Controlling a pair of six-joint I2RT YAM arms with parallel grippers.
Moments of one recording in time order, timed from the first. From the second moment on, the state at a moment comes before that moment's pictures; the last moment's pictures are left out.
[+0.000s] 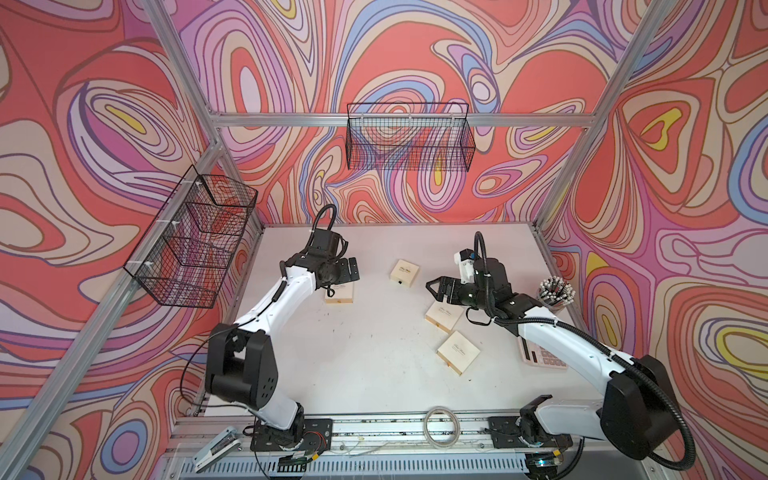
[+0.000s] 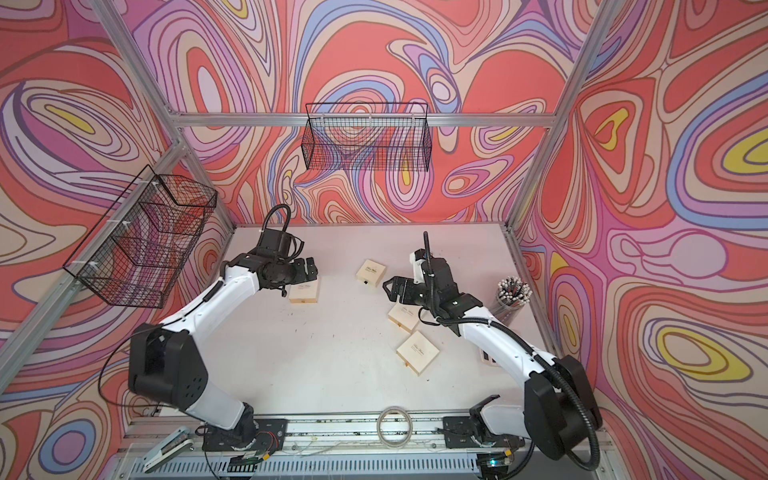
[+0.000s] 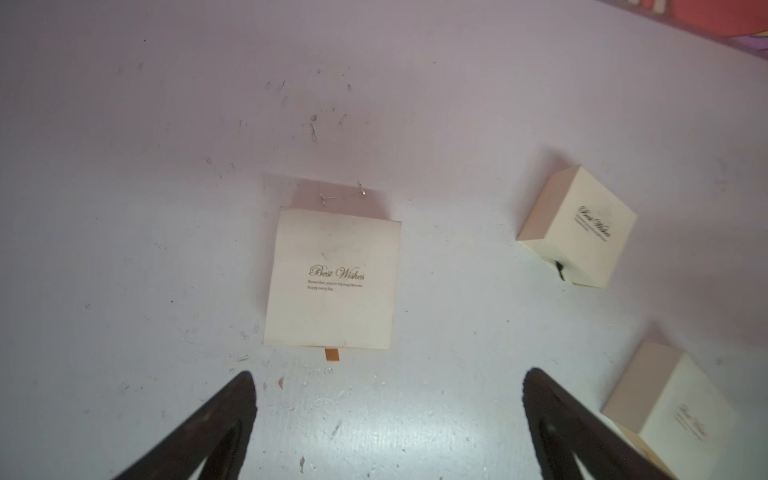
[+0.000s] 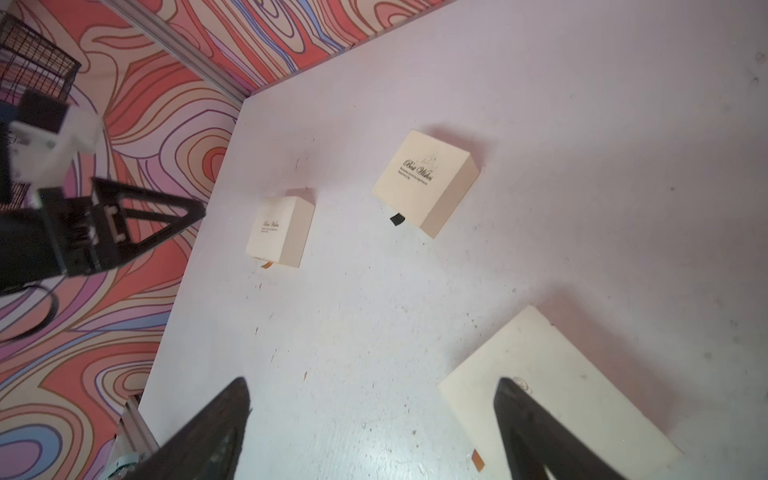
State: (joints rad) left arm -0.25 1.52 1.24 -0.64 0.03 -0.46; right arm 0.44 1.35 0.91 -0.16 -0.24 0.53
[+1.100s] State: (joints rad) left arm -0.25 1.06 0.68 -0.22 0.59 -0.75; right arm 0.41 2.43 1.98 -0.43 -0.20 0.39
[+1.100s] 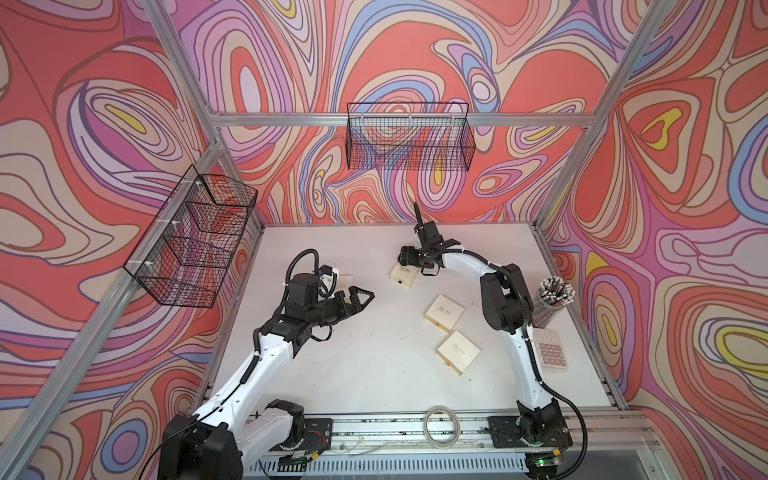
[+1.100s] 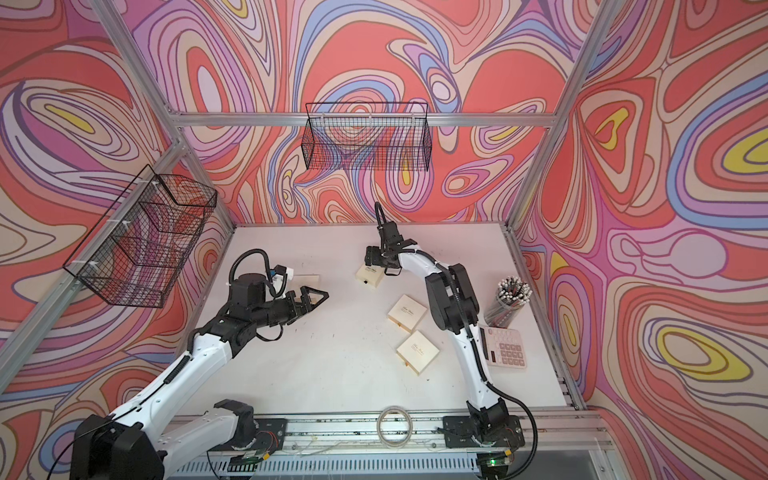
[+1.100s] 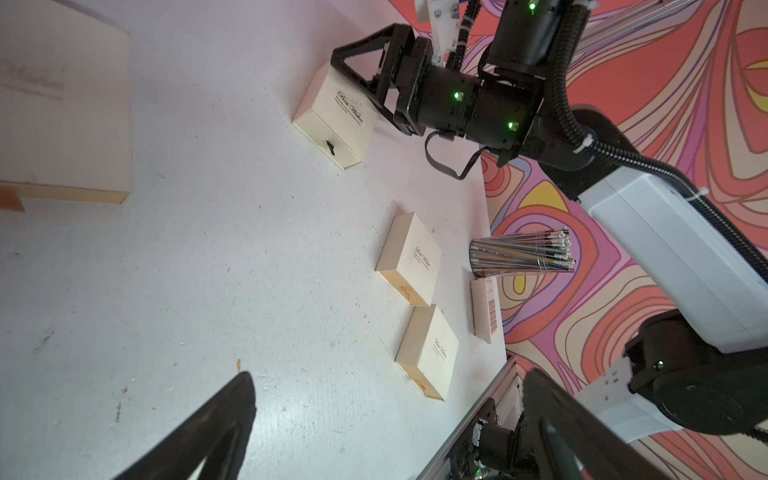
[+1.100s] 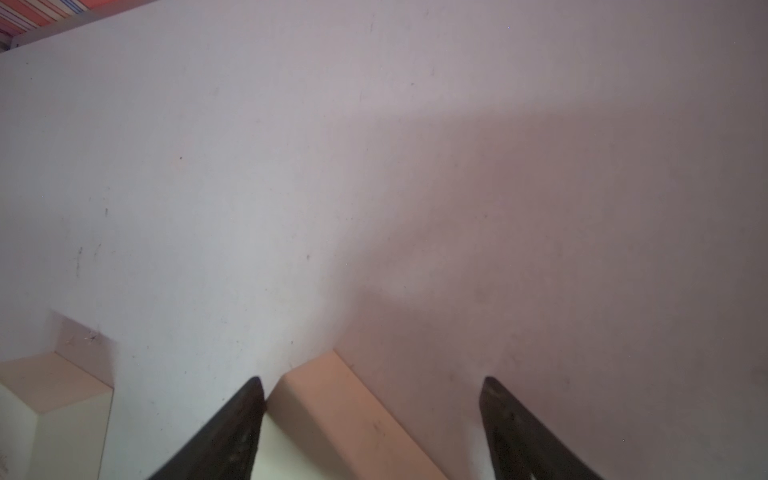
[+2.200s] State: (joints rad) left arm -0.36 1.22 0.63 -0.14 0.47 -0.79; right arm 0.49 2.20 1.46 -0.12 -0.54 0.22
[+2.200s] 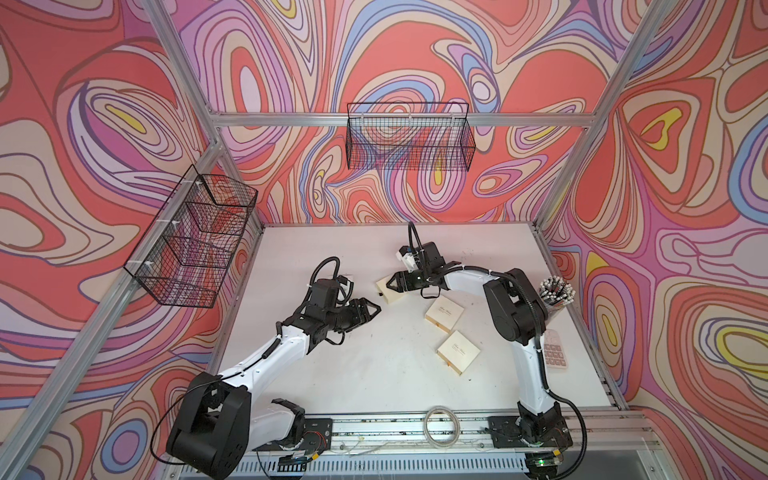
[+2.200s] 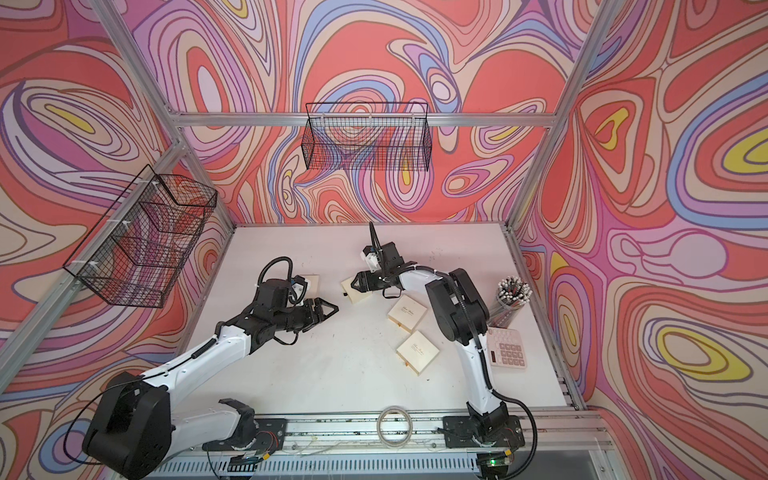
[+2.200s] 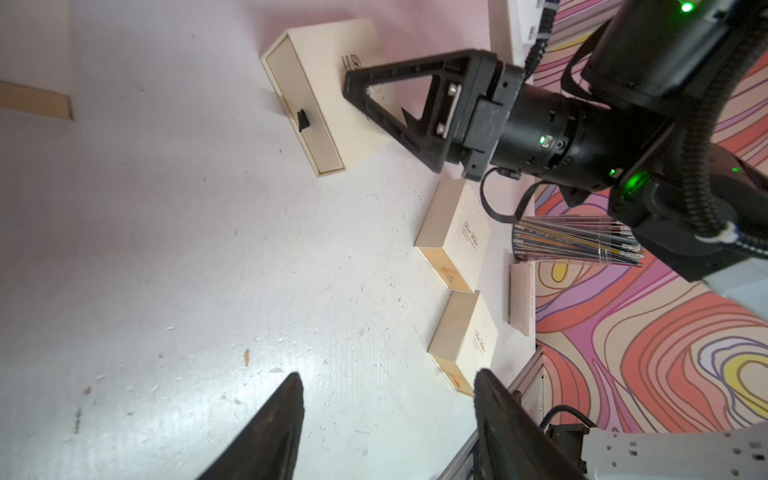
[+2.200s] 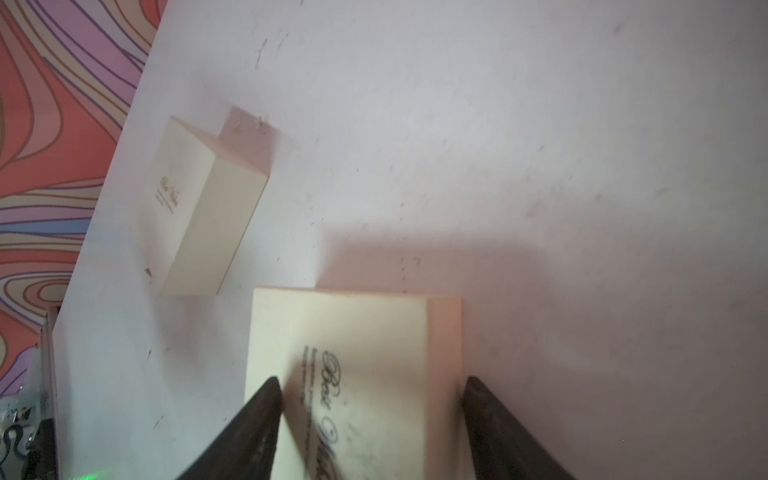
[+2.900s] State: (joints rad) left arm -0.36 0.96 0.55 -0.31 0.27 -0.80; right arm 0.61 2.03 1.33 -0.06 -0.41 0.42
